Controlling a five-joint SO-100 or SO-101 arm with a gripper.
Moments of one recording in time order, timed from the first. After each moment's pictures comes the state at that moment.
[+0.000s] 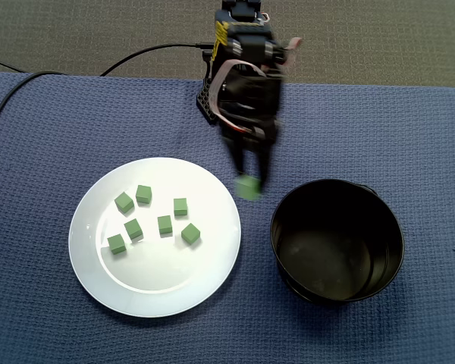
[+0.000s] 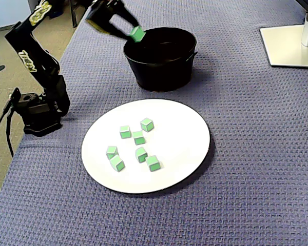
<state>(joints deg) -6.1 107.9 77.0 78.7 -31.9</state>
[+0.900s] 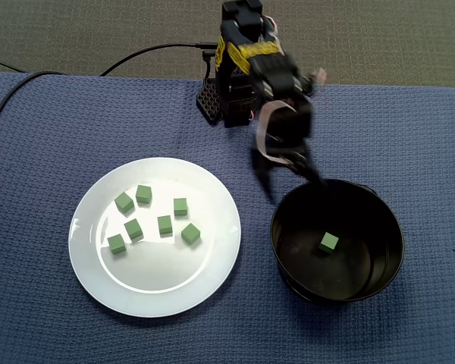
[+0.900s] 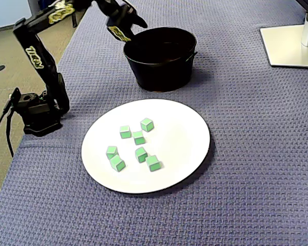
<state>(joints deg) -10.8 106.2 87.4 71.3 -61.8</state>
